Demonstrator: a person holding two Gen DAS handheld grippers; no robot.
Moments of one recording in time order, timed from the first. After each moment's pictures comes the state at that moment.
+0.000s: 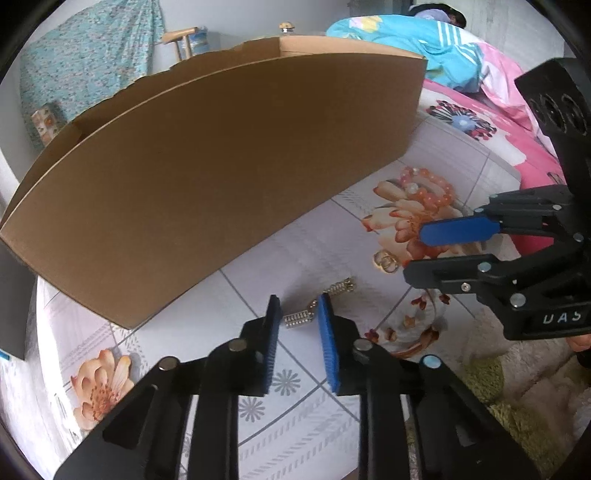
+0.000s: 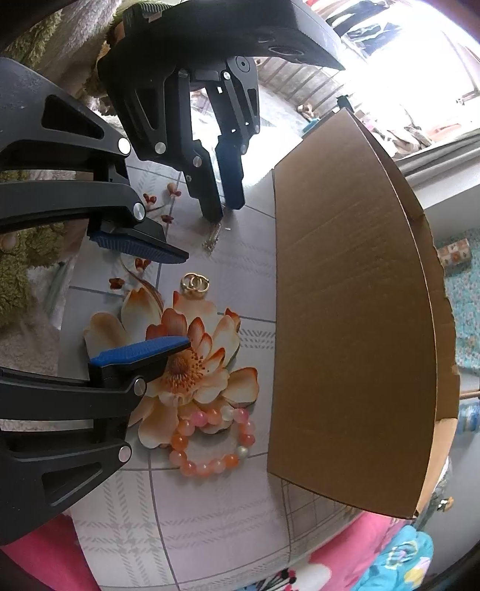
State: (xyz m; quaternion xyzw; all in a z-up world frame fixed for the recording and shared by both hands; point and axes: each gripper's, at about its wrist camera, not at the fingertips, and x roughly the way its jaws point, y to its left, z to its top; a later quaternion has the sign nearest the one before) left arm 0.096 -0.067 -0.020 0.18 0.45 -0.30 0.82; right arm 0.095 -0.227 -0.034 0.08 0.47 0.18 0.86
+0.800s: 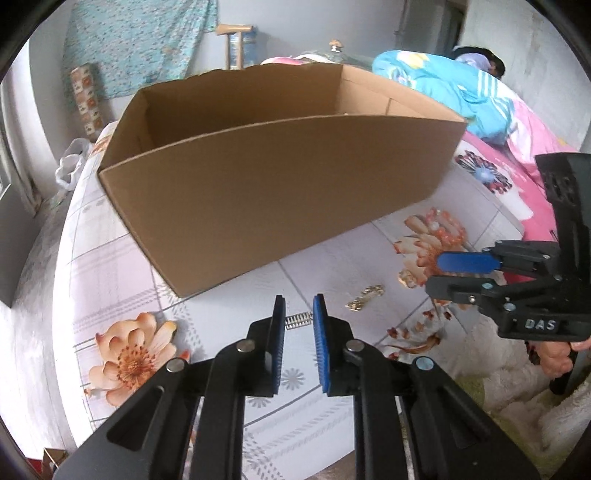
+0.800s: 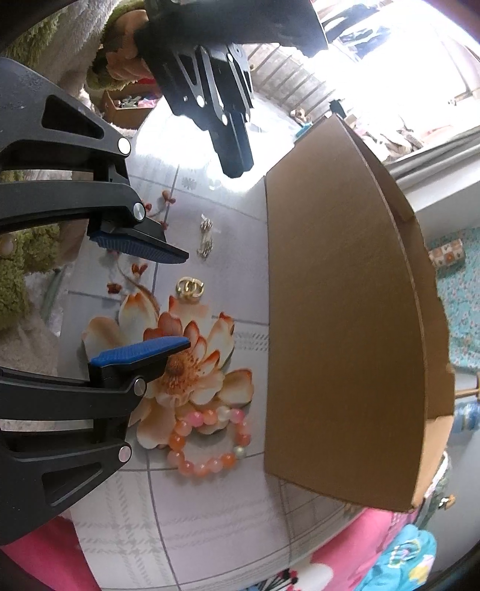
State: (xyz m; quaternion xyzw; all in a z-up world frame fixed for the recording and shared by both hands) left arm 0.098 -0.016 0.002 0.08 0.45 -0.25 0.85; right arm 0.095 -0.253 -0.029 0.09 0.46 0.19 0.86
